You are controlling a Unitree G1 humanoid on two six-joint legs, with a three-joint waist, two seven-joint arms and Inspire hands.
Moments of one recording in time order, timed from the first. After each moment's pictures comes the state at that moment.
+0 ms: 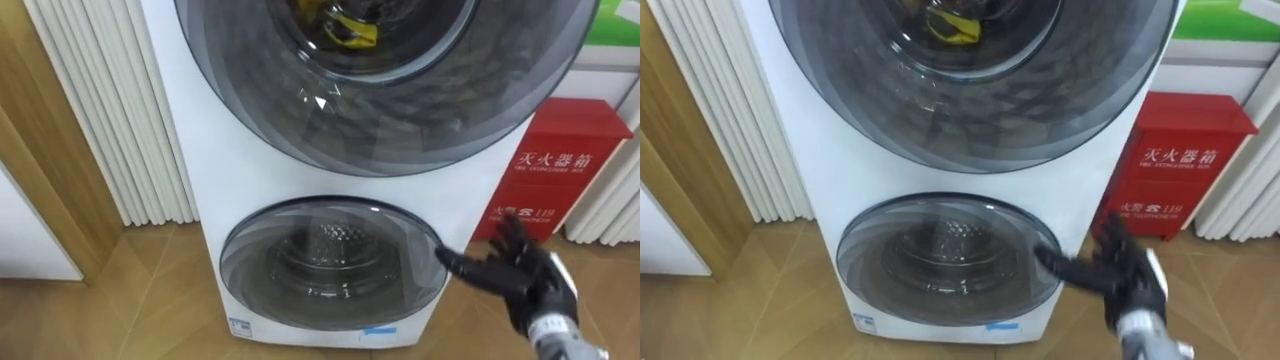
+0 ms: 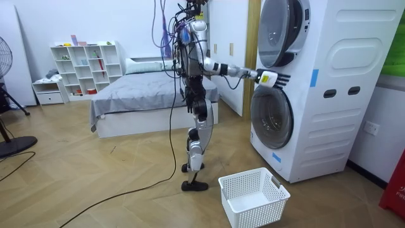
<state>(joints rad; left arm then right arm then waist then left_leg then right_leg) 0.24 0.18 0.12 1.11 0.07 0.05 0.11 -0.13 -0.27 -0.10 0.28 0.46 0.02 -0.11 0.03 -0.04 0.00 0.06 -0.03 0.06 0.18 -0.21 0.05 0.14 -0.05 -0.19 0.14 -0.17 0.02</state>
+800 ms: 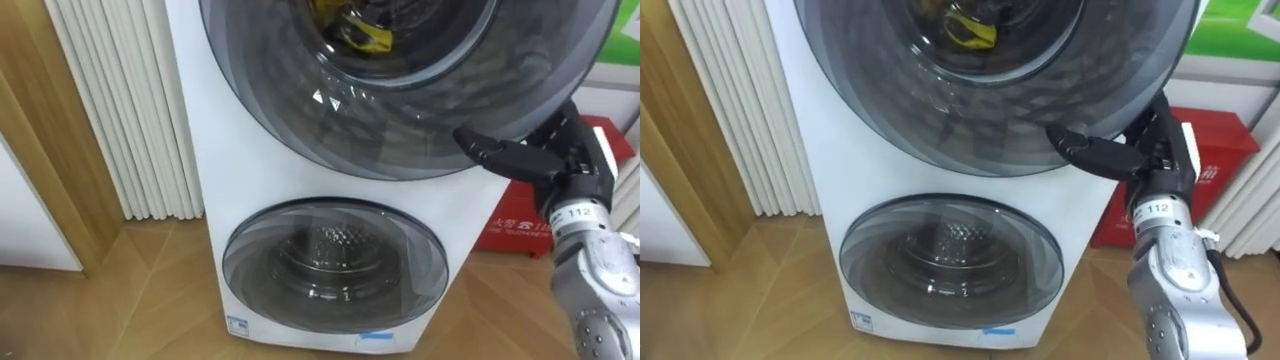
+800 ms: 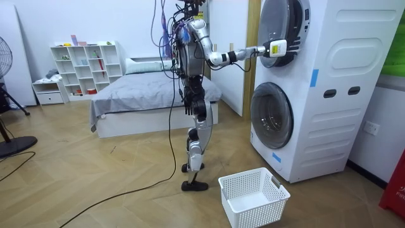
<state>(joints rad) 0.24 0.19 0.13 1.08 0.15 0.15 0.10 -0.31 -0.35 -0.10 0.13 0.42 0.07 -0.21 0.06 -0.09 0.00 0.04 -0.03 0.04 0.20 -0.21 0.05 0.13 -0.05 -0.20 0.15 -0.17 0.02</state>
